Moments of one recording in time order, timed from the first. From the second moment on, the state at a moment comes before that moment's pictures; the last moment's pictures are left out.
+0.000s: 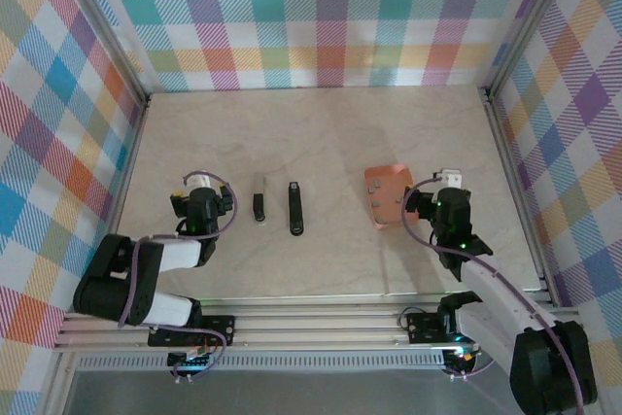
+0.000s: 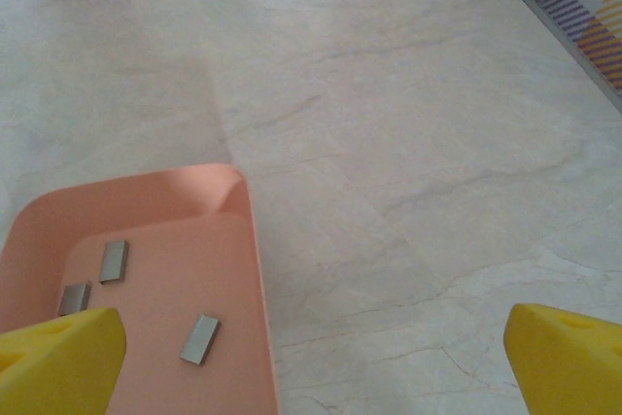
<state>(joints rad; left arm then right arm) -0.19 1.43 0.29 0.71 -0.48 -0.13 0.22 0.89 0.31 0.13 0.24 0.12</state>
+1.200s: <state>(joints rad) -0.09 1.57 0.39 0.74 -0.28 -0.13 0.03 1.54 0.40 0.76 -0.04 0.02</state>
